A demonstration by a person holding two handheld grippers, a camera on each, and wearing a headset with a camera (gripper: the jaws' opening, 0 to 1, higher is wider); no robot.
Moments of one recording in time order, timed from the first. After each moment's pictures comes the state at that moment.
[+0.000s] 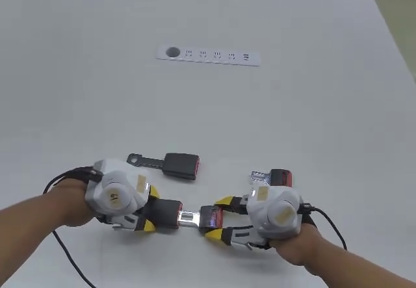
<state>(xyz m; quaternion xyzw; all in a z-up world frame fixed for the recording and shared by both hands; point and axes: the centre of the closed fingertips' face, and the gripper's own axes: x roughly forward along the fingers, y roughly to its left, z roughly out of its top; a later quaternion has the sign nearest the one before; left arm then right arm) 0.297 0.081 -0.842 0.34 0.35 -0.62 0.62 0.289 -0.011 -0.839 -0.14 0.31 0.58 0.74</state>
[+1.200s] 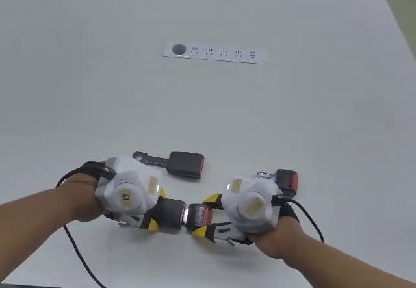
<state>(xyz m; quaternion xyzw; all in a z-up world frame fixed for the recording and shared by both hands) 0.296 0.080 -0.843 0.37 0.35 -0.63 0.58 0.295 0.024 -0.839 -0.18 0.36 0.56 0.72</state>
